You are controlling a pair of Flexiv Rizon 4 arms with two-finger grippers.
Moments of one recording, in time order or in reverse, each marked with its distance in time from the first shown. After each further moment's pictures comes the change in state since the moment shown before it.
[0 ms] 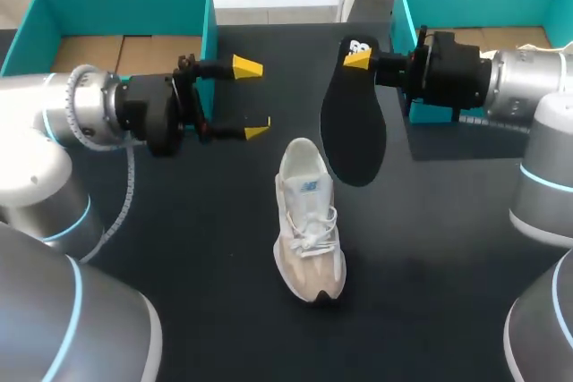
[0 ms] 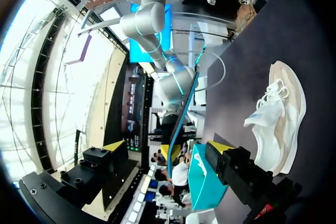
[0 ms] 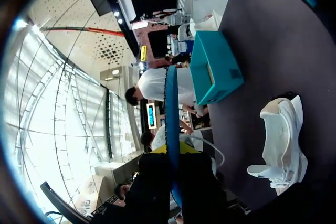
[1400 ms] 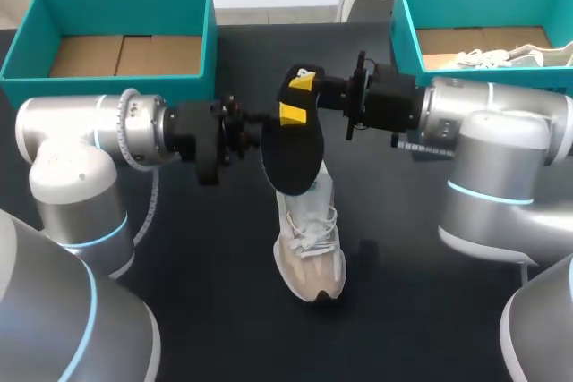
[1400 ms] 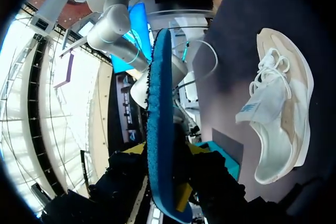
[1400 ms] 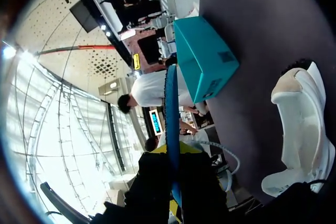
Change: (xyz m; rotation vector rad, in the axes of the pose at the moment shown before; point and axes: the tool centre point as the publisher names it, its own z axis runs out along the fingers) left arm 0.052 -0.002 0.050 0.017 0.048 0.210; right arm -0.044 -0.008 0.078 -0.023 0.019 0.179
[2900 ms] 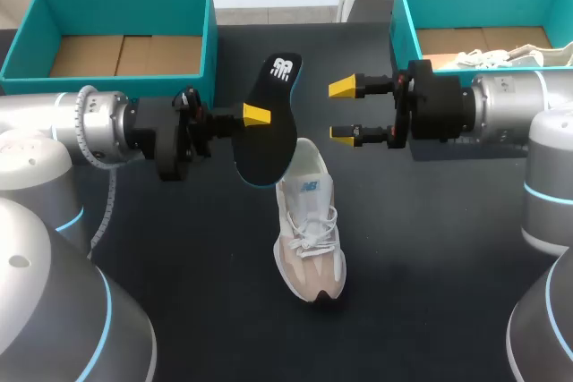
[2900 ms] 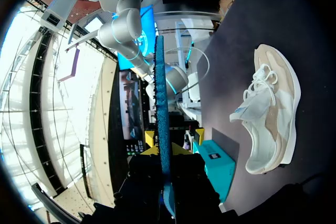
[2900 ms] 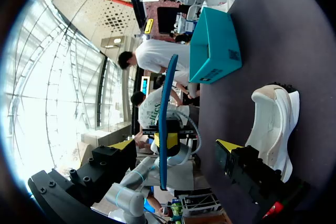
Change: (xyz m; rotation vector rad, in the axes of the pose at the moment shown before) left arm -0.019 -0.002 -0.049 -0.013 -0.017 -0.053; right arm -0.011 -0.038 -0.078 0.220 -0.095 -0.380
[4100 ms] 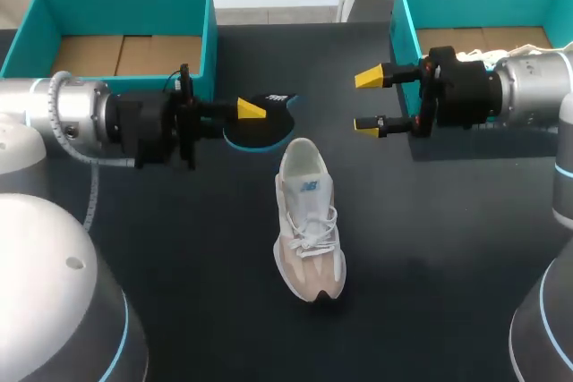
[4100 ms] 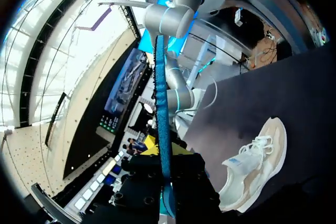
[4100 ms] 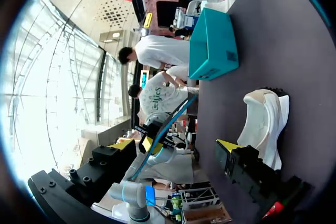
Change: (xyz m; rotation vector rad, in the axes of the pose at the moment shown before) left arm -0.034 -0.030 -0.006 -0.034 0.084 -0.559; right arm 0.003 0.007 -0.029 0.051 -0.004 0.001
